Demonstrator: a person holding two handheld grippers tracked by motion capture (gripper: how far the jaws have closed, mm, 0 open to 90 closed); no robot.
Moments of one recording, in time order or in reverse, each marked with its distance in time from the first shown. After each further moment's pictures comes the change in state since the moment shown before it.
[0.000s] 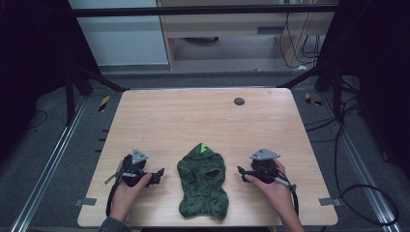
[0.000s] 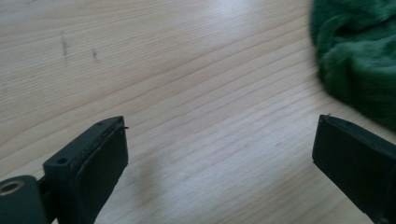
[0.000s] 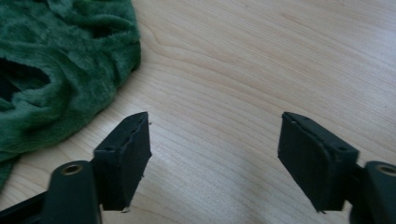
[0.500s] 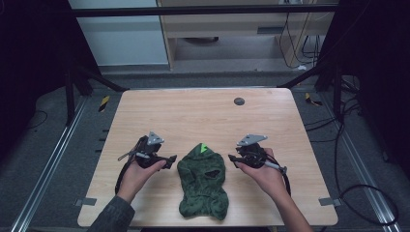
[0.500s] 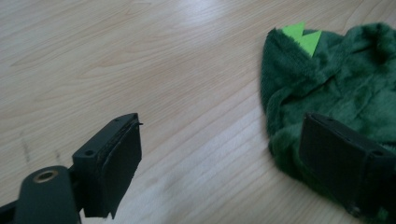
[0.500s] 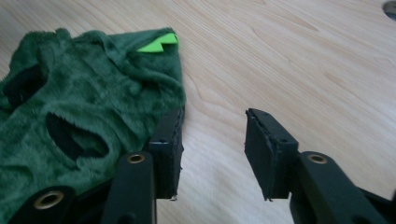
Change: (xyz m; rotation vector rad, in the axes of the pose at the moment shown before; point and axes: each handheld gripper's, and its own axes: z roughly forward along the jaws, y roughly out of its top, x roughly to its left) left arm -0.013 0.072 0.020 0.046 -0.105 0.111; right arm 0.009 0.060 0.010 0.042 0.135 -0.090
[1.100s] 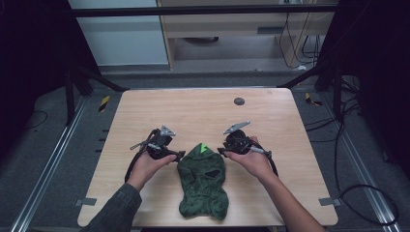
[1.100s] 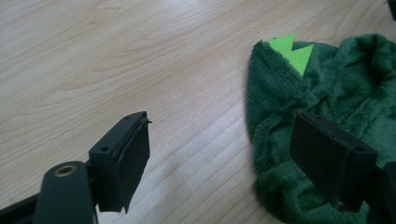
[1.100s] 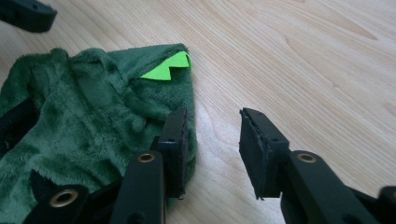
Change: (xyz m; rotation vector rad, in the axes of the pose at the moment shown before) left arm -0.007 0.023 0.026 0.068 -0.057 0.037; right arm -0.008 0.033 0.046 0.087 0.106 0.024
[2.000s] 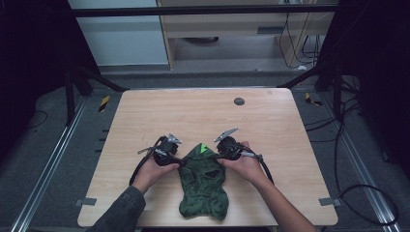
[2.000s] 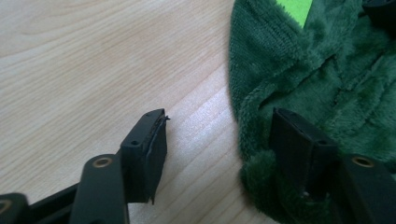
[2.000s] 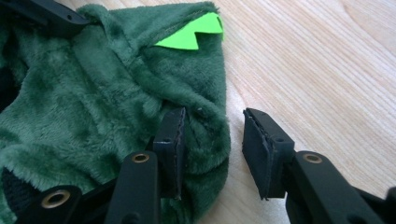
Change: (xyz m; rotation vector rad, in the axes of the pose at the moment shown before) left arm -0.007 -0.017 0.028 0.085 -0.047 0.026; right arm 0.019 -0.007 0.030 0.099 0.002 -0.052
